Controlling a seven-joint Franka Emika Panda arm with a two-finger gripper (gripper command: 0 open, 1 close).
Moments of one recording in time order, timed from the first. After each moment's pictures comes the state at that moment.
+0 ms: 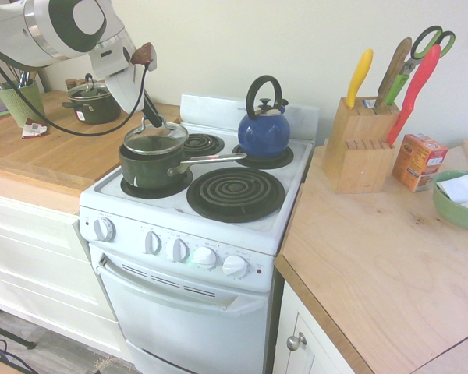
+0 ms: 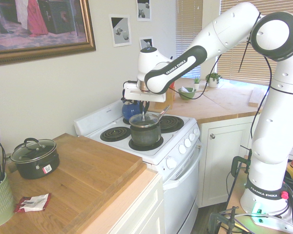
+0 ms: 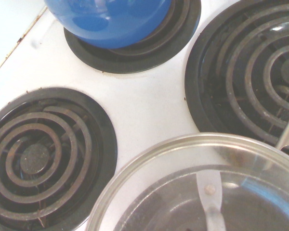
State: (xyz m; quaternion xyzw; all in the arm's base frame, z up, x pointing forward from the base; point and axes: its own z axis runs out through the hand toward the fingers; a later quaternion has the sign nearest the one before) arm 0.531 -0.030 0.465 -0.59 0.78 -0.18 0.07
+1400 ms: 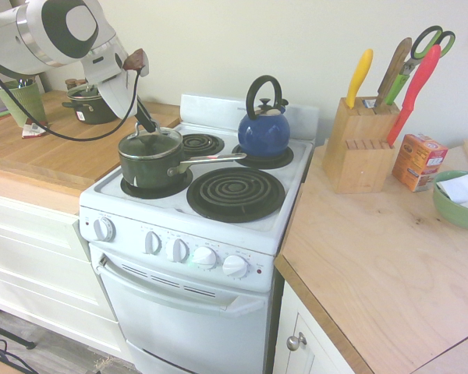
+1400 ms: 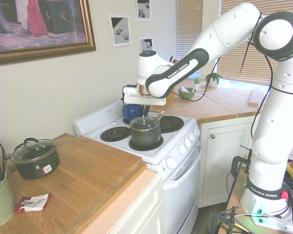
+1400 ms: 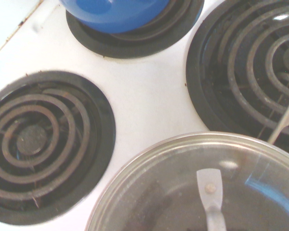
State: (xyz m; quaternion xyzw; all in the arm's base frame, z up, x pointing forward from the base) arm 0.521 -0.012 0.451 -0.61 0.77 -0.18 0.06
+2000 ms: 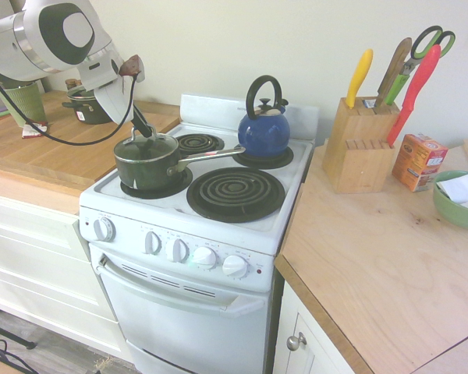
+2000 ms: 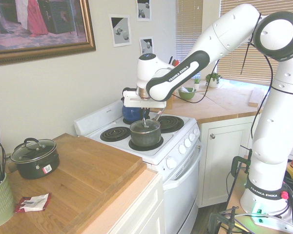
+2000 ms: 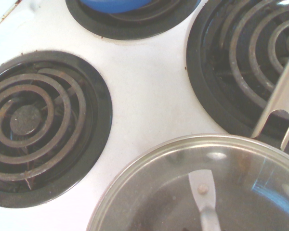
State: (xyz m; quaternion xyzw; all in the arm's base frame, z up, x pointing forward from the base) arm 0.518 -0.005 0.442 -0.61 0.76 -0.18 0.06
